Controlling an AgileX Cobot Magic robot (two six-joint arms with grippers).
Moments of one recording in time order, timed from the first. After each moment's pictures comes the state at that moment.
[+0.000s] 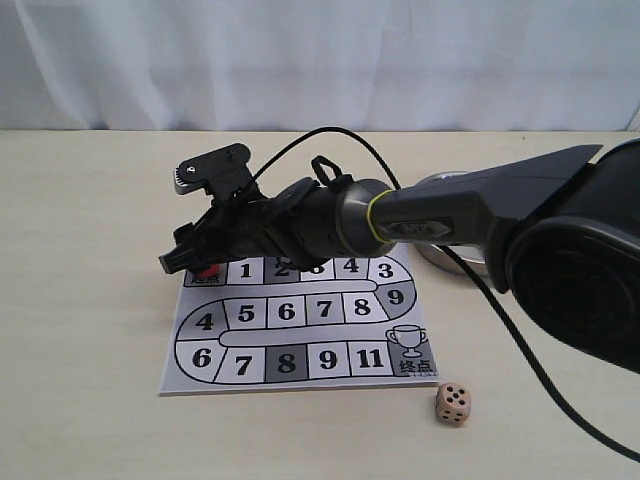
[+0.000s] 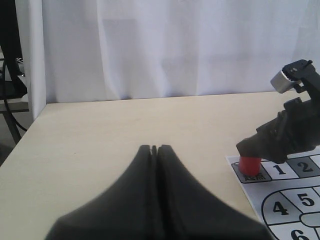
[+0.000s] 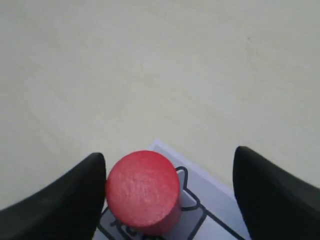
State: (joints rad) left arm -0.06 0.00 0.00 -0.04 0.21 0.08; right arm 0.72 2.33 -1.59 1.29 0.02 -1.22
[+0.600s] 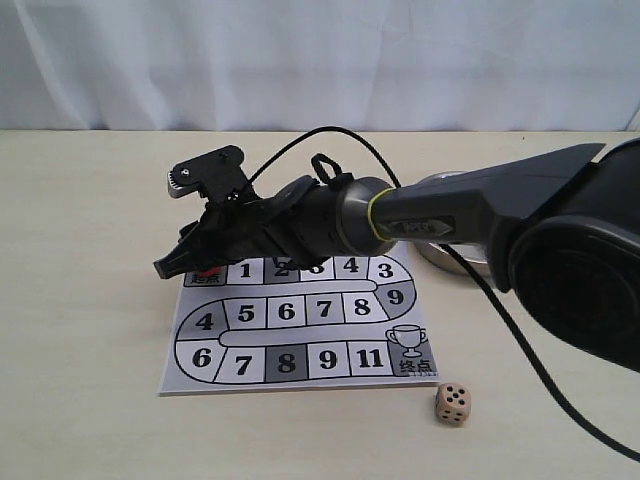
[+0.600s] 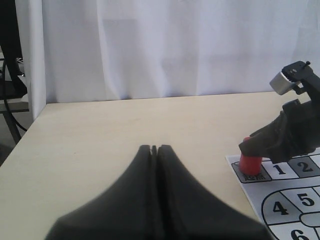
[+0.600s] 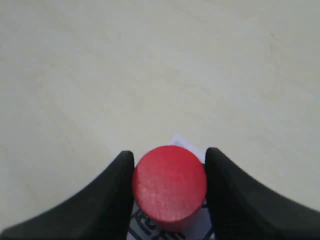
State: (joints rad) left arm -0.06 0.00 0.00 -0.04 0.21 0.08; right arm 0.72 2.32 -1.59 1.28 0.07 -1.22
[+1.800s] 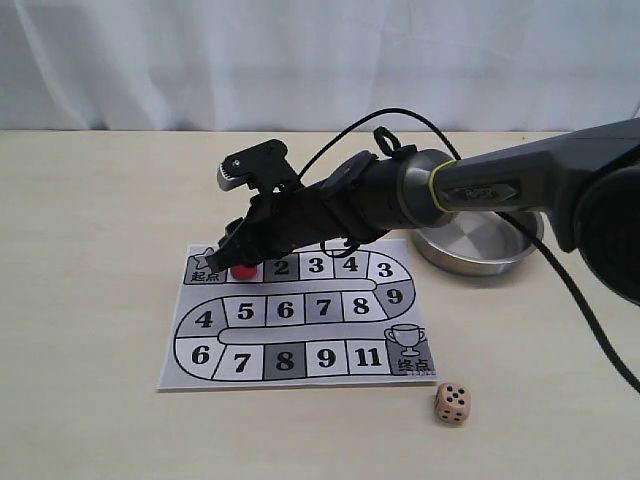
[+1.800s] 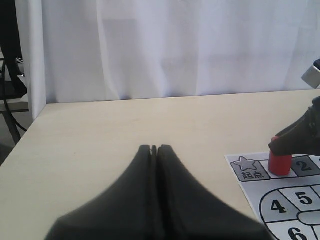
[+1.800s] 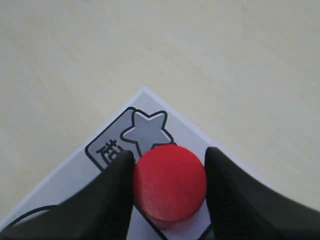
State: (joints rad) left arm -0.06 0.00 0.00 -0.04 0.21 0.08; right arm 0.60 2.26 -1.49 1.16 0.26 -1.19
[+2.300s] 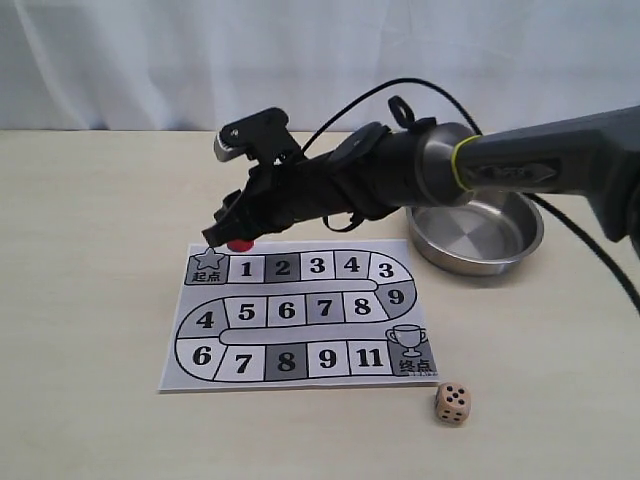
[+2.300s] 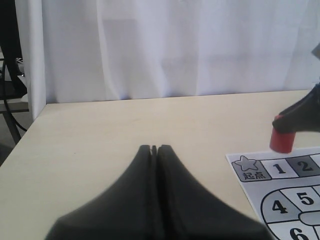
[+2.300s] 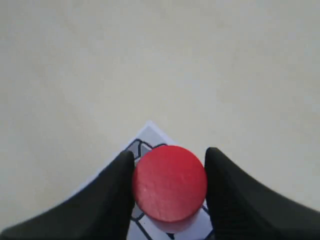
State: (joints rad) left arm -0.06 0.00 0.00 -0.04 0.21 0.08; right arm 0.60 2.16 -1.49 1.14 0.26 -1.20
